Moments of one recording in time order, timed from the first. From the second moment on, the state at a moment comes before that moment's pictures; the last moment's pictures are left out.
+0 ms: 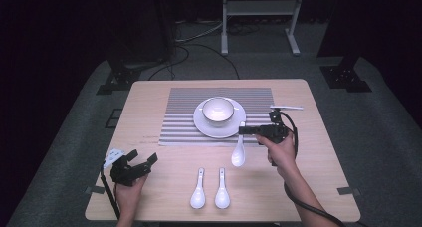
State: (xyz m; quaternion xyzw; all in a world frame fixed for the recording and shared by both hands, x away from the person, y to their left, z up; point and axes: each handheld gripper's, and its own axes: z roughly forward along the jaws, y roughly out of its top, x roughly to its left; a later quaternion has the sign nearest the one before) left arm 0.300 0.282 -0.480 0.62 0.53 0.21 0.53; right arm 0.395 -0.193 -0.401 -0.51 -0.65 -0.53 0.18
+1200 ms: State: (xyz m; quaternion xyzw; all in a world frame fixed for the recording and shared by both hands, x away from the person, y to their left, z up) left arm 0.300 0.282 -0.480 0.62 0.53 0.21 0.53; right arm 0.453 -0.162 -0.378 -0.55 -0.61 -0.55 0.14
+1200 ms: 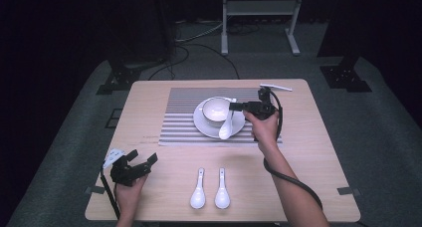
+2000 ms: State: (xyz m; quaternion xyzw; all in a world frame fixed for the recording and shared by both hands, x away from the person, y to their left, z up) left arm 0.300 0.283 -0.480 0.62 0.53 0.21 0.54; right arm 0.484 -0.159 -0.391 -0.61 -0.54 -0.57 0.10
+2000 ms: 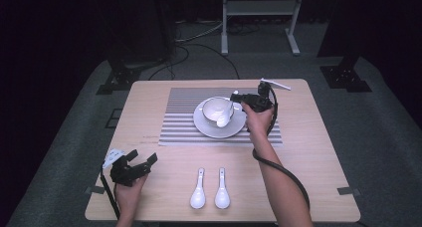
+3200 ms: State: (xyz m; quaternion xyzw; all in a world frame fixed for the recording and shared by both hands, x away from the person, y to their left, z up) left arm 0.299 0.283 -0.480 0.62 0.53 0.21 0.54; right arm 0.488 -0.162 -0.416 -0.65 -0.46 -0.60 0.05
